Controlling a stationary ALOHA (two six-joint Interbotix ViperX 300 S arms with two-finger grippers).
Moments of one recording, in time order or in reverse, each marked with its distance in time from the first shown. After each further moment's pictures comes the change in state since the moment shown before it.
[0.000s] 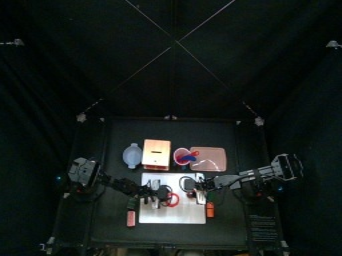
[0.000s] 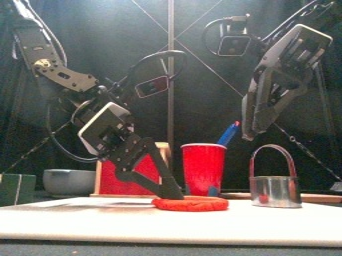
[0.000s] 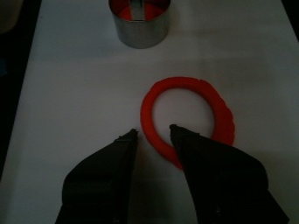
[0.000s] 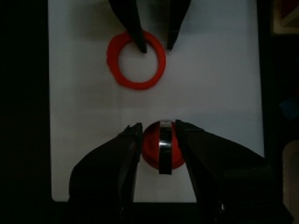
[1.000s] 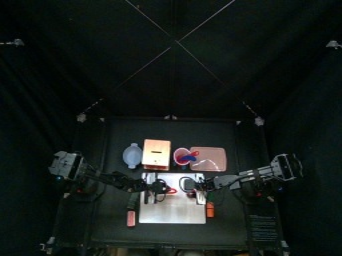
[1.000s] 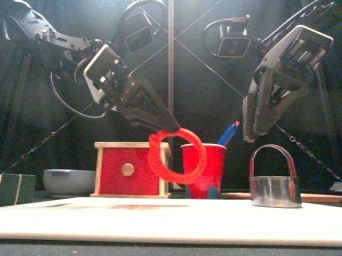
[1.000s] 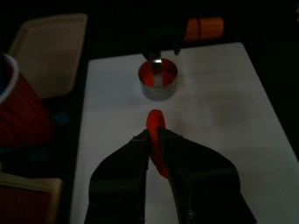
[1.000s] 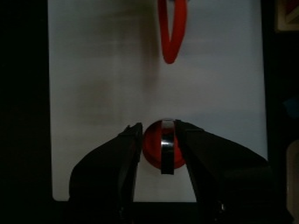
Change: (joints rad) left arm 0.084 -0.367 0.110 0.058 0.002 0.118; right arm 0.000 0.002 0.000 0.002 0.000 0.000
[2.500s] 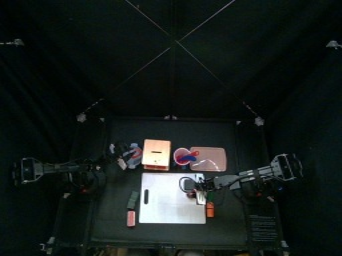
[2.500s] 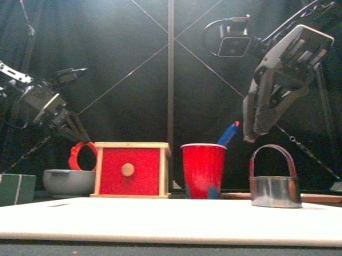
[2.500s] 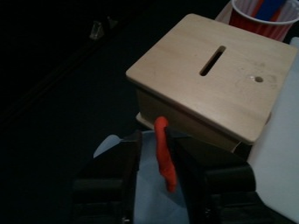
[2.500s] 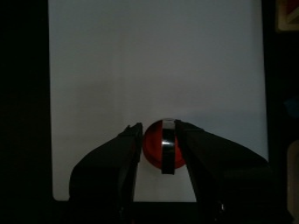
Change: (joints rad) left arm 0.489 -0.476 0.476 -0.327 -0.017 0.110; right arm -0.006 0.000 0.000 0.005 0.002 0.002
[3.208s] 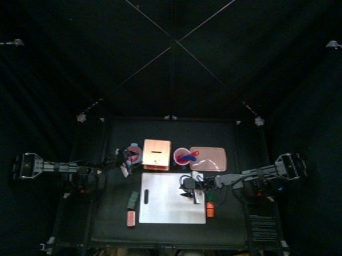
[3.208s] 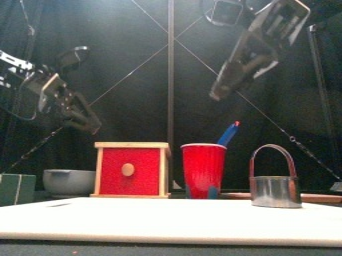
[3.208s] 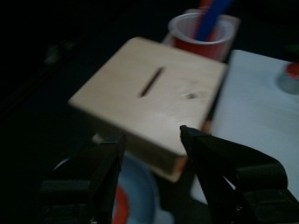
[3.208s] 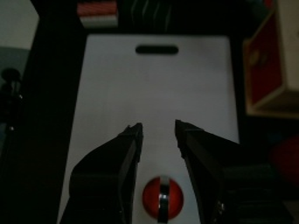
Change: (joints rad) left arm -0.393 -0.006 -0.106 0.195 -0.044 -0.014; right arm -0.031 -0.084 -0.046 -0.169 -0.336 -0.009
